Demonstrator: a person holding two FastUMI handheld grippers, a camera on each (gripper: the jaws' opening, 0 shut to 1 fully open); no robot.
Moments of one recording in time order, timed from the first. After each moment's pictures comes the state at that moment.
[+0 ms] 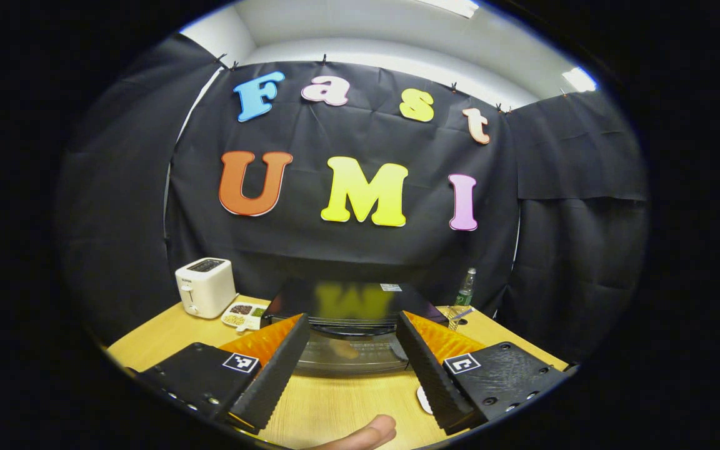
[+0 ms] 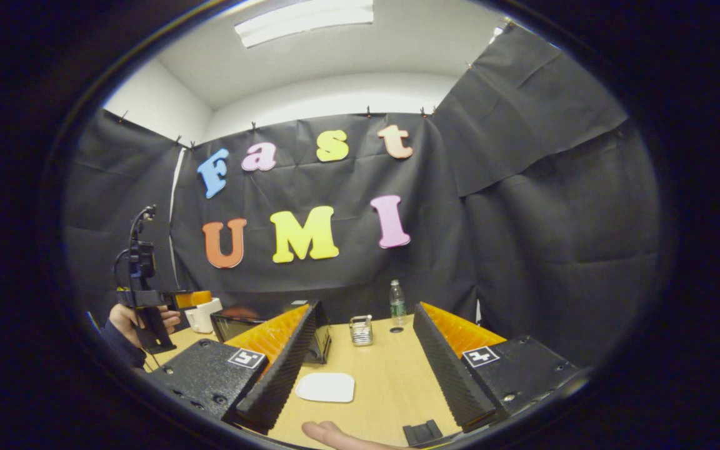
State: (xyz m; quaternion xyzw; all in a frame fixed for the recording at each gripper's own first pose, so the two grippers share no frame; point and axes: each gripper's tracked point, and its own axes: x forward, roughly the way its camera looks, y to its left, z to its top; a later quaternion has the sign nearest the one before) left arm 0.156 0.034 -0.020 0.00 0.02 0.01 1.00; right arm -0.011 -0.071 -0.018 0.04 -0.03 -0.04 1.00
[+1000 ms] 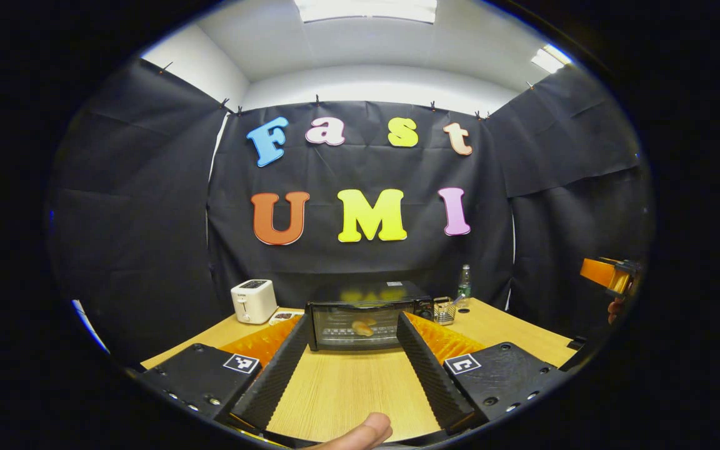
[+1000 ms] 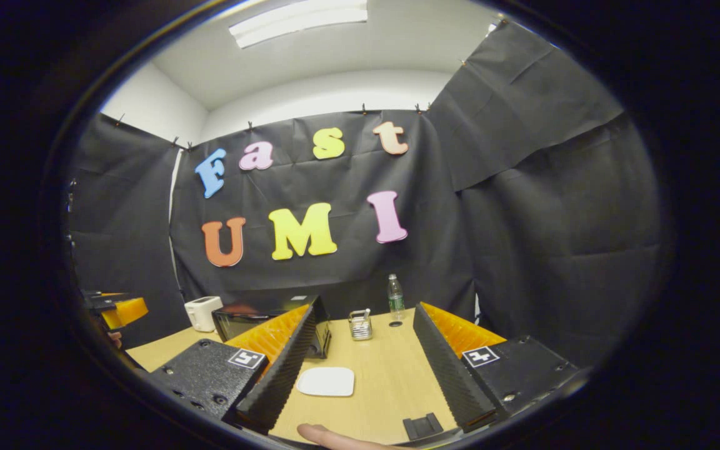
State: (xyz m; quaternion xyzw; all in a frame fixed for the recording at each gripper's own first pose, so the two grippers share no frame) left arm -0.005 0.010 -0.023 0.06 -0.02 0.04 1.00; right arm -0.013 -0.070 -0.033 0.04 -0.02 -0.04 1.00
